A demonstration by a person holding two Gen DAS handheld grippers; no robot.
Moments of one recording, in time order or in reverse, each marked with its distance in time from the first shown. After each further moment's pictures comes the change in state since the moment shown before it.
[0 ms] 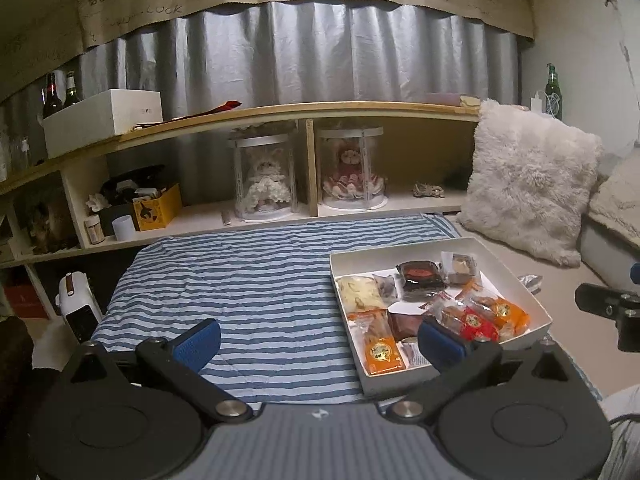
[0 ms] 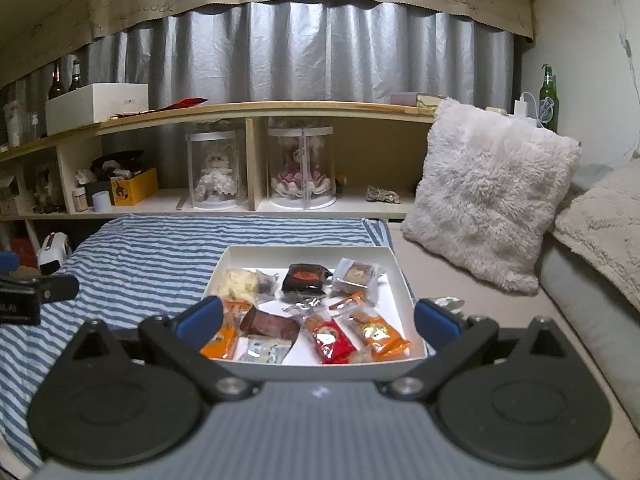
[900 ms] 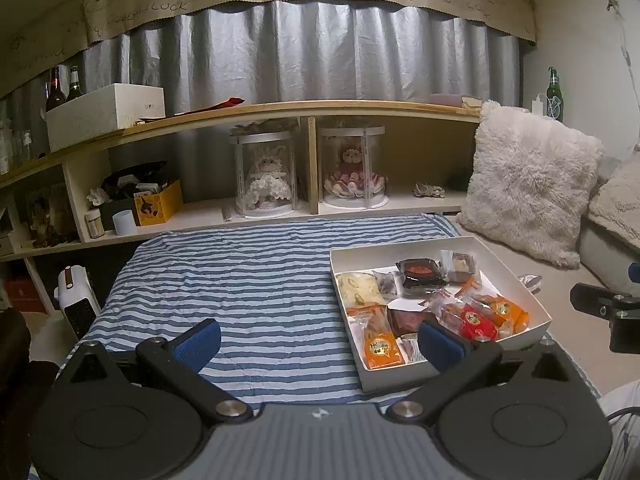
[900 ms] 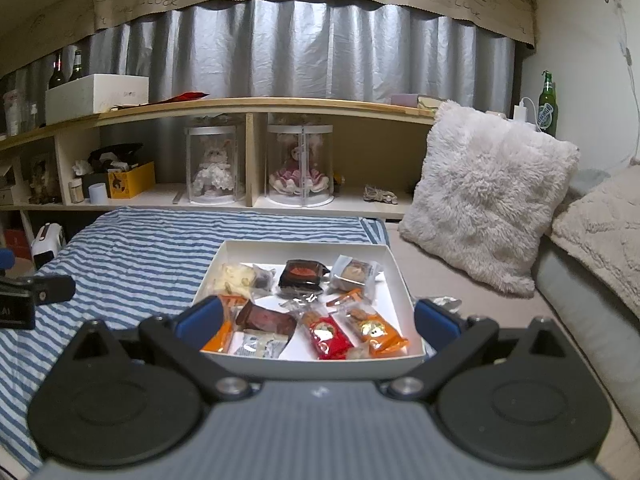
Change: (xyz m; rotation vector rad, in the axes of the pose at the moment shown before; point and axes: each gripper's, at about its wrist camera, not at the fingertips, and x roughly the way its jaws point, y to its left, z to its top) left arm -0.001 0.003 -0.008 -0.023 -0.002 -0.006; right arm 0.001 0.007 -0.011 -0.032 -0.003 -0.023
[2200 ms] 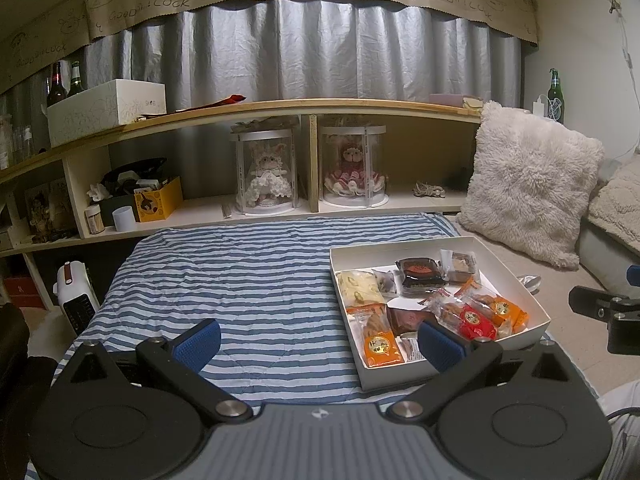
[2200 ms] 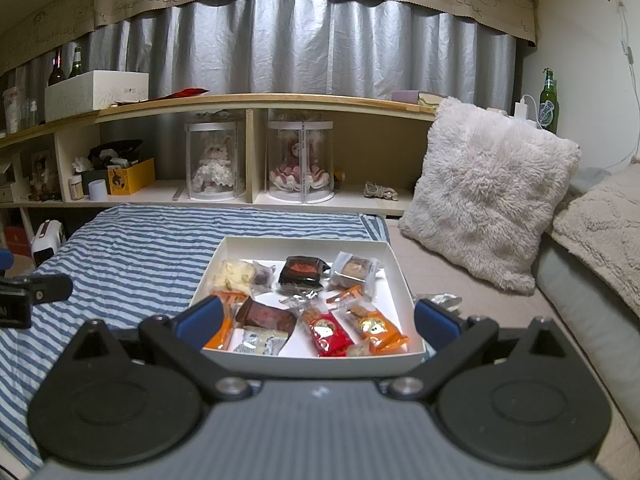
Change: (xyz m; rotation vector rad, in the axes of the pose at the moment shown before) left arm 0.000 0.002 -0.001 -0.003 0.002 -0.003; right arm -0.002 0.002 -0.001 0.003 0.007 -0.003
